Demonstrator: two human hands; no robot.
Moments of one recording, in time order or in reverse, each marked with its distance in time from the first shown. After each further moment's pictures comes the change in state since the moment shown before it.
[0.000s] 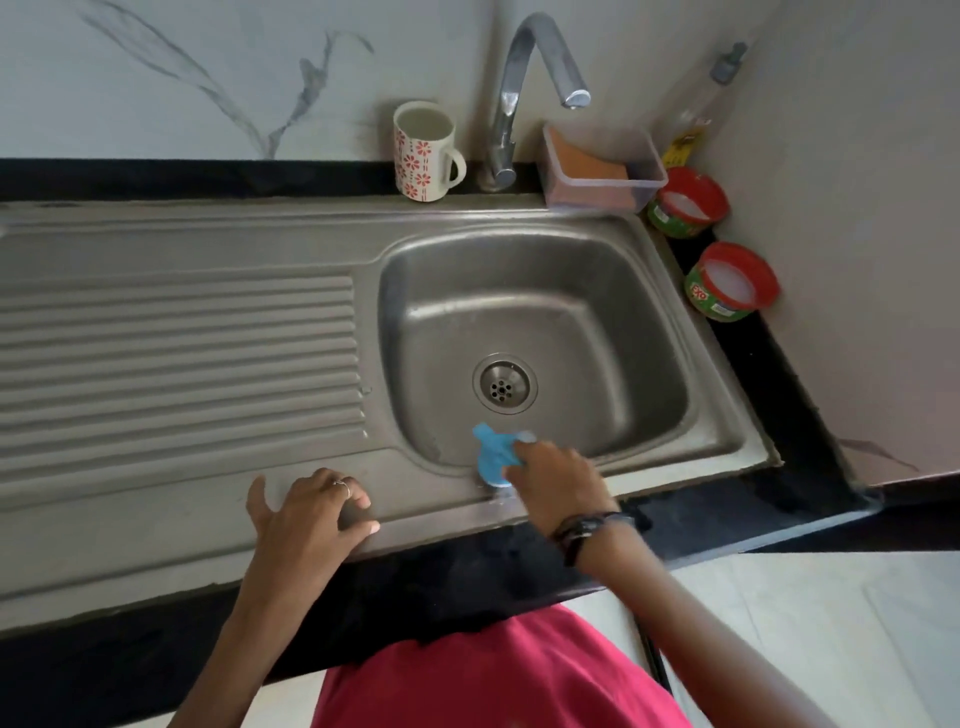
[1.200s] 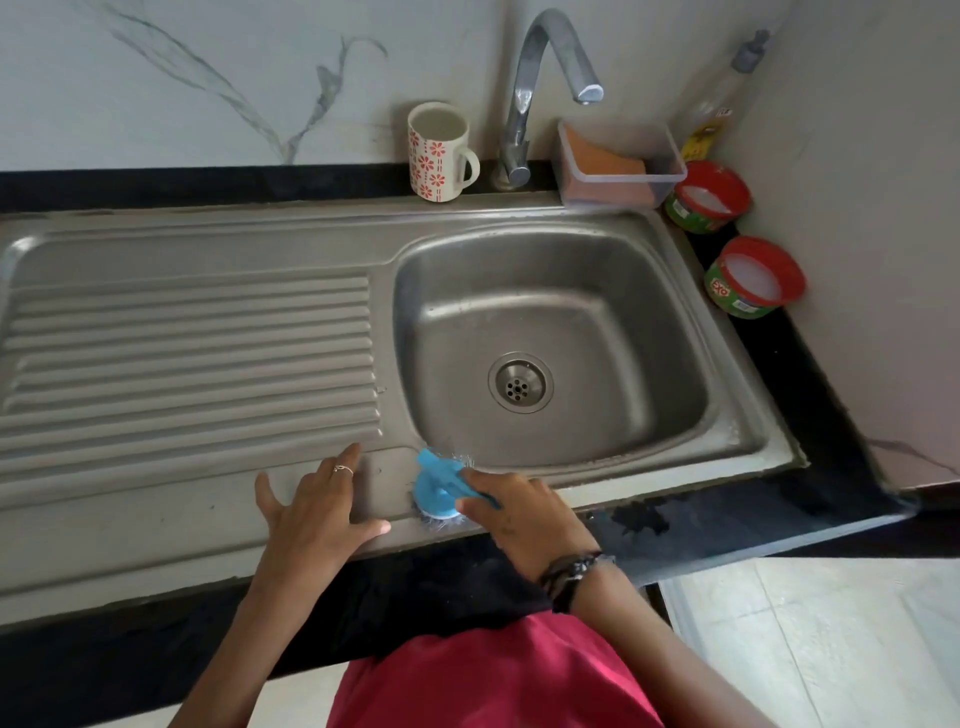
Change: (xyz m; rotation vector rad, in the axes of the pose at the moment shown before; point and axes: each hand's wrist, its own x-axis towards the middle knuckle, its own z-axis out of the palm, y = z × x) left_hand 0.004 0.001 -0.012 0.095 -0.133 -0.076; right_hand -0.018 -0.015 0.018 0.255 -0.102 -0.283
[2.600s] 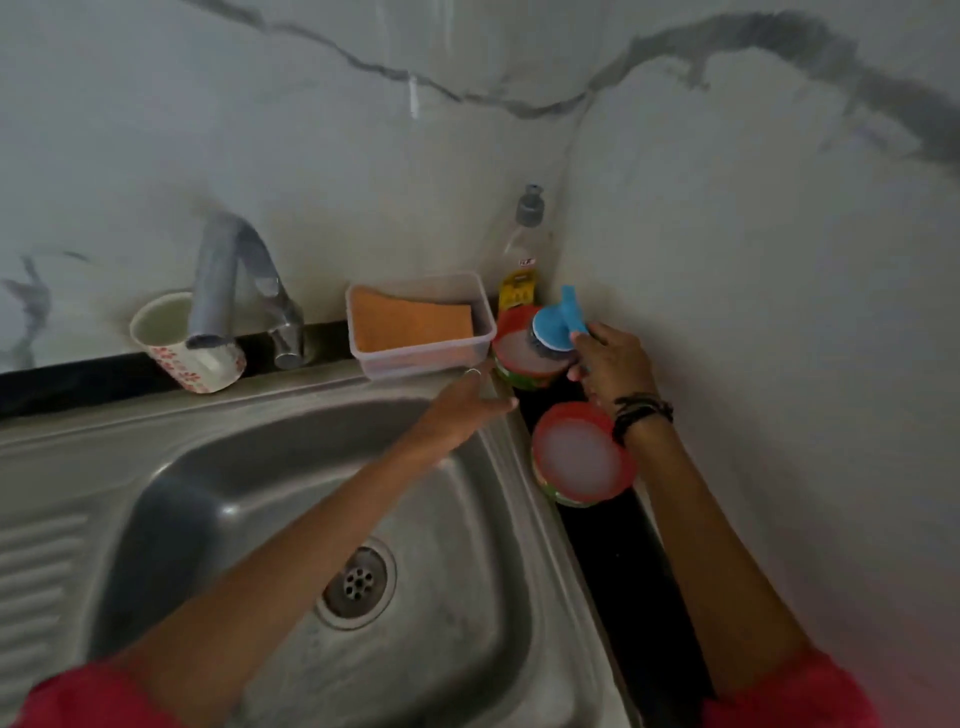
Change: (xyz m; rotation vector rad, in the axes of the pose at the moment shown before) left_hand 0.234 0.432 -0.084 -0.943 -0.126 0.461; right_hand 0.173 0.240 -0.360 0.596 0.709 0.104
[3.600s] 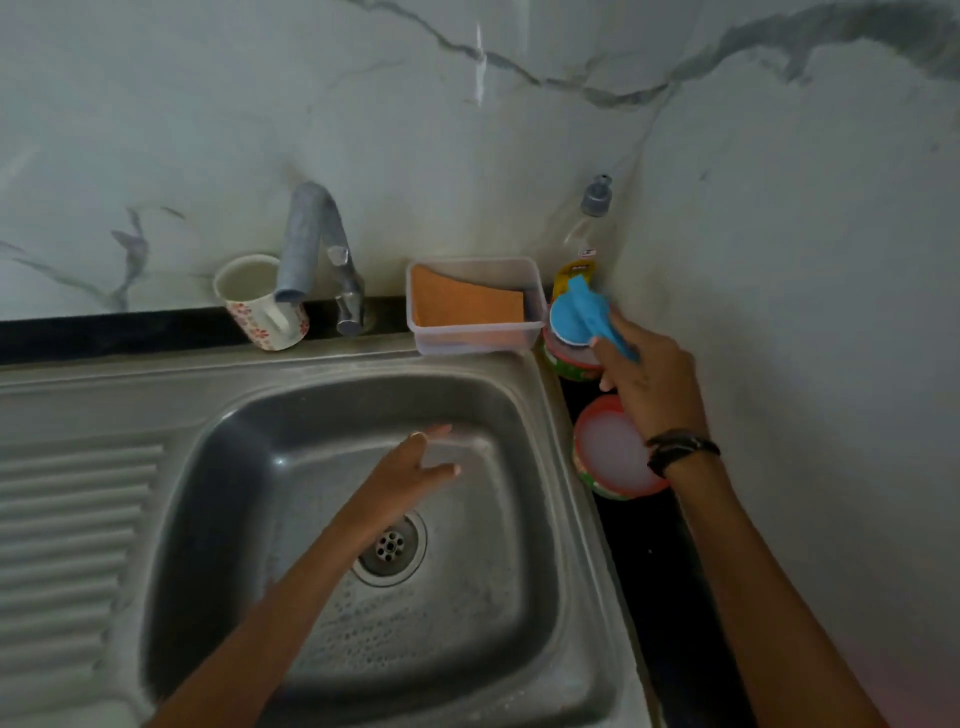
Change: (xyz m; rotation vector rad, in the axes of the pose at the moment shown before) left_hand -0.088 -0.074 -0.046 0.226 0.090 -0.188; right_hand -0.041 -0.014 -0.001 -0.196 -0.039 -0.327
